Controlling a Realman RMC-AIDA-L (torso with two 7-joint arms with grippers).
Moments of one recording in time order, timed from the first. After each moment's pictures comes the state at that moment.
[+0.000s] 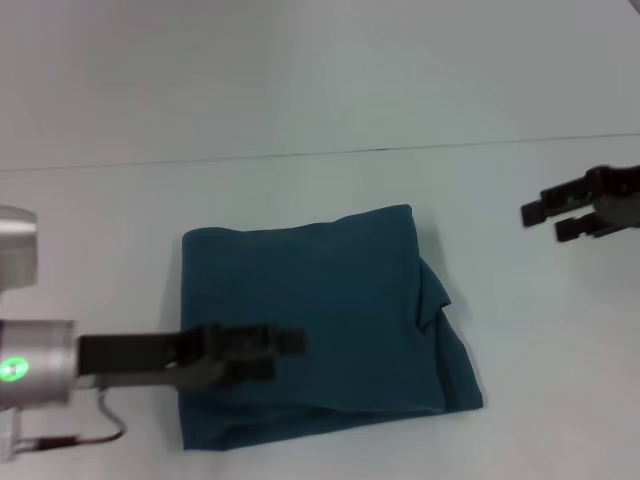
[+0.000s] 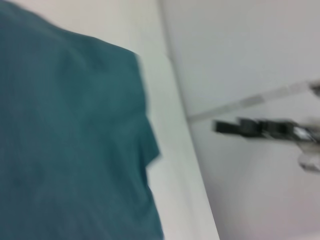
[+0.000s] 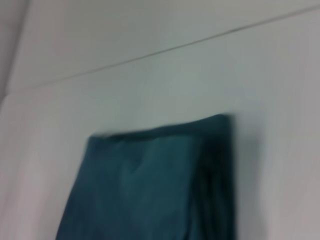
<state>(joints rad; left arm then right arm) -0.60 -2.14 0.65 0.68 2.14 1.68 -2.38 0.79 1.78 -0.65 -0.69 -2.40 -1.61 2.59</state>
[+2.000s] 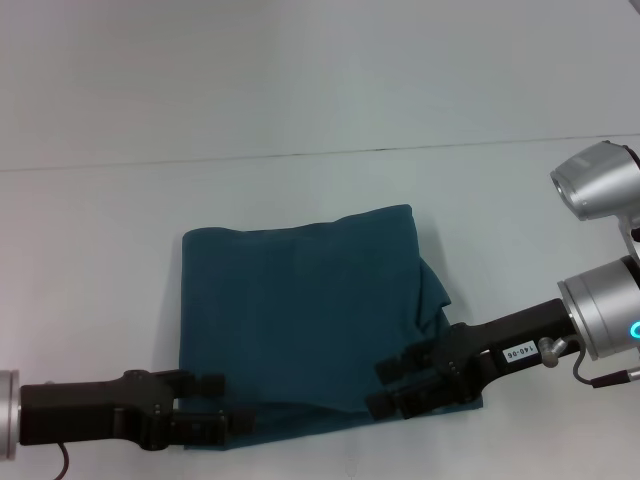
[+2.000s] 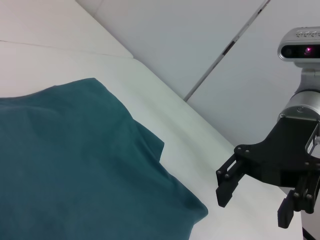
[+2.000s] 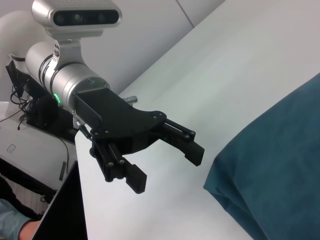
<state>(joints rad) -0.46 -2.14 0.68 0.82 2.15 1.73 -1.80 0.72 2.08 -0.67 -0.66 -2.33 -1.74 1.84</state>
